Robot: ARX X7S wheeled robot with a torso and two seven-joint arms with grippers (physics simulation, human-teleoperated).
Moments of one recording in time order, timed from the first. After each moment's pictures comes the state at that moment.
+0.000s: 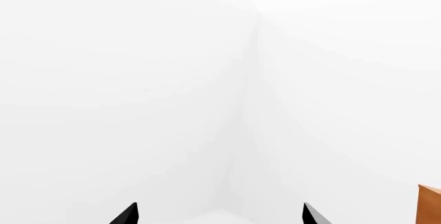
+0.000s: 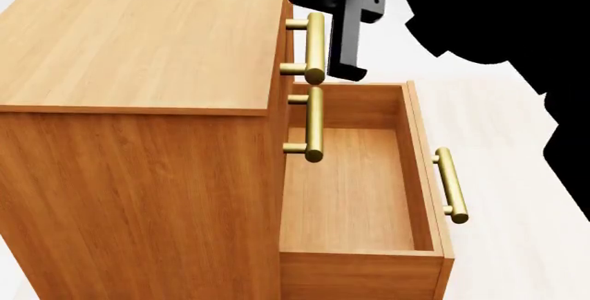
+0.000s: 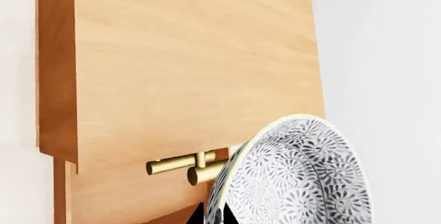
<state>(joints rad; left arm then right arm) 0.21 -0.31 -0.67 0.63 -0.56 -0.10 -0.27 1.93 0.36 -1.11 0.30 0.02 0.84 -1.33</state>
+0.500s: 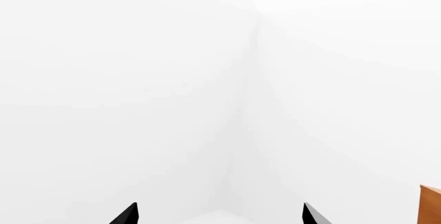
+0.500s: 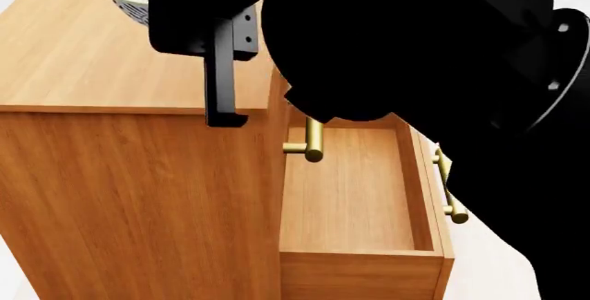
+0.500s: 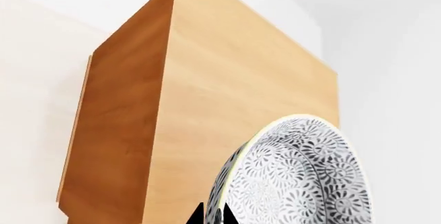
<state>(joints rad) 0.21 -0.31 -0.67 0.62 -0.56 -0.09 -0.27 1.89 0.25 -1.04 0.13 0.09 0.93 -1.27</state>
